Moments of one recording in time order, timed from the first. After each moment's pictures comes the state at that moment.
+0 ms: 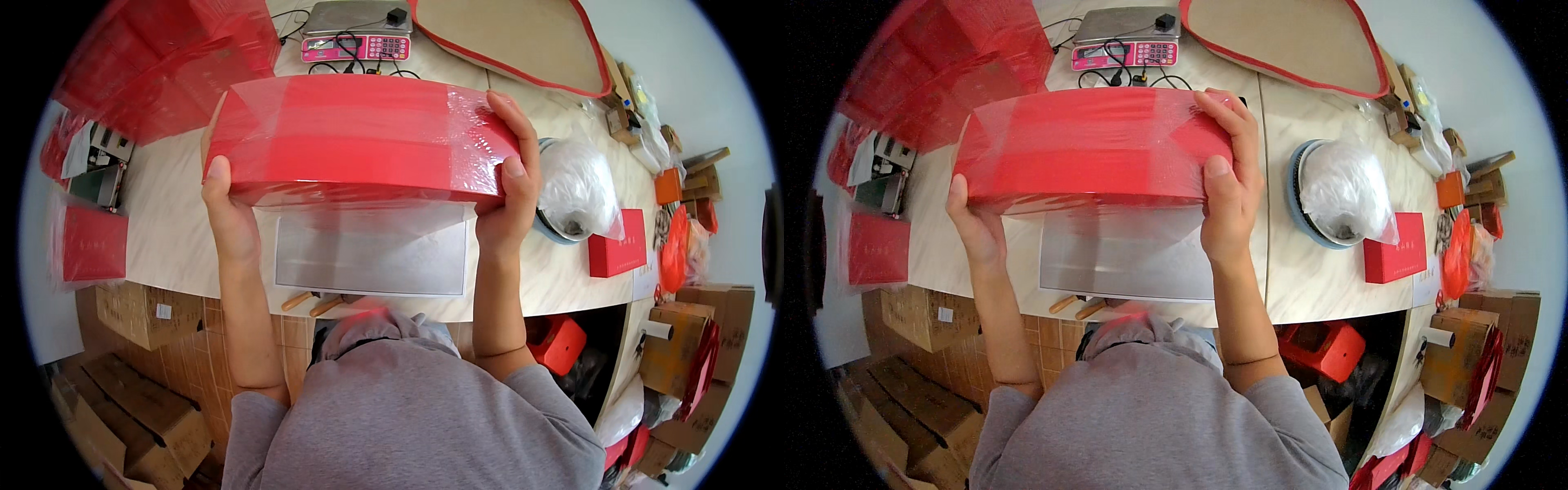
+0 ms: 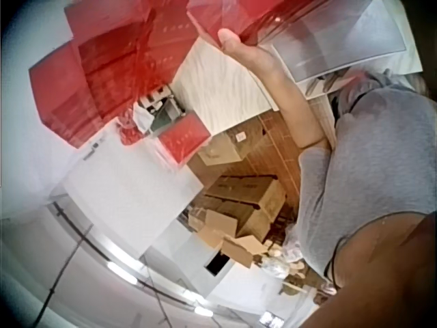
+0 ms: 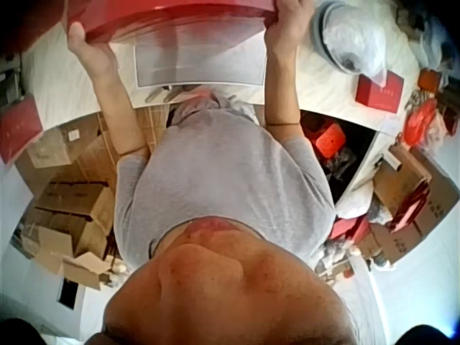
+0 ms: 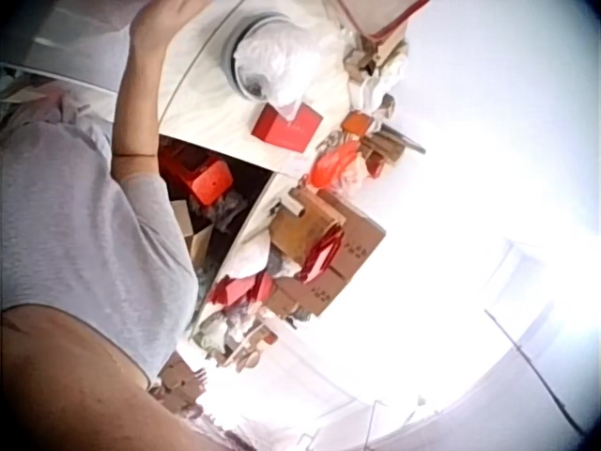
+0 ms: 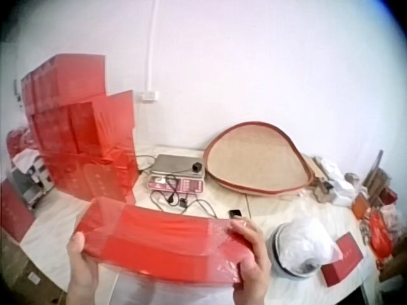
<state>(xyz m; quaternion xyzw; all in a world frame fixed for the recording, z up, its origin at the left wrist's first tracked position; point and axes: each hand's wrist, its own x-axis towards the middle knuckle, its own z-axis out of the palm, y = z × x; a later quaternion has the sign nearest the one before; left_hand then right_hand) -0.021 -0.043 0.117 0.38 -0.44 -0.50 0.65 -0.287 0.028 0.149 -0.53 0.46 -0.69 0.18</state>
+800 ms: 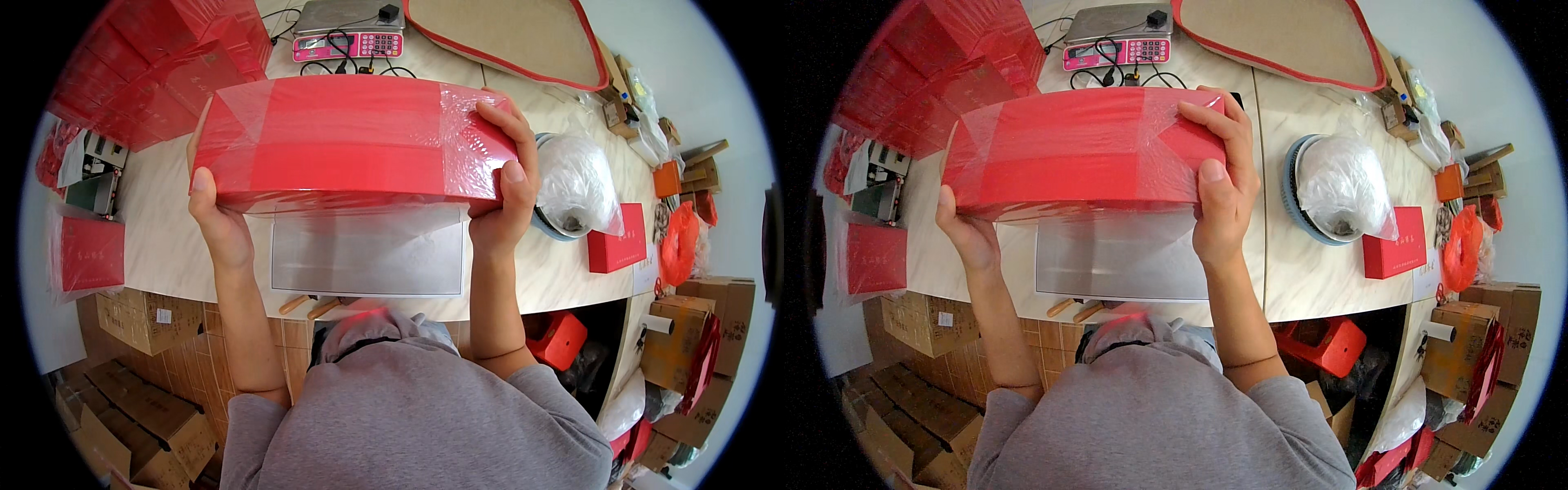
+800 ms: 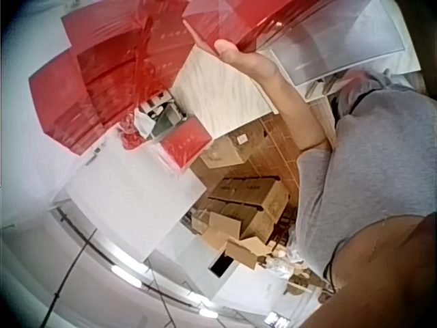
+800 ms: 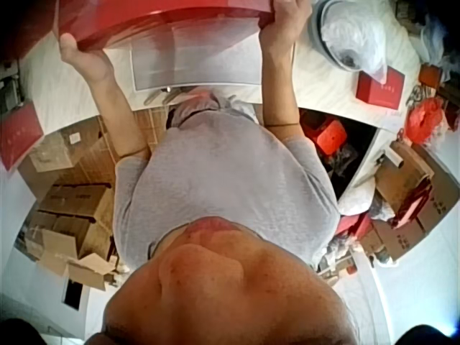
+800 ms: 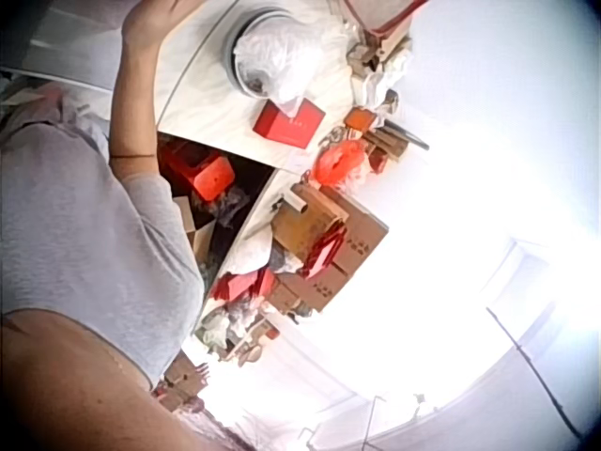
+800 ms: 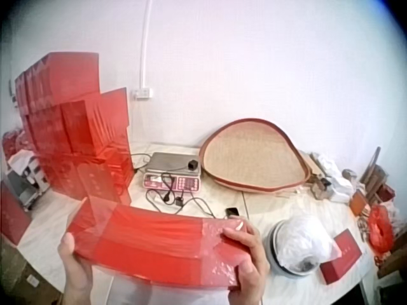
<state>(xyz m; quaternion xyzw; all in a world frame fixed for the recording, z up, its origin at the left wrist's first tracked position) -0.046 -0.038 0.135 0.39 -0.46 -0.45 0.66 -0.291 0.023 0.142 -0.52 0.44 -0.71 0.16</state>
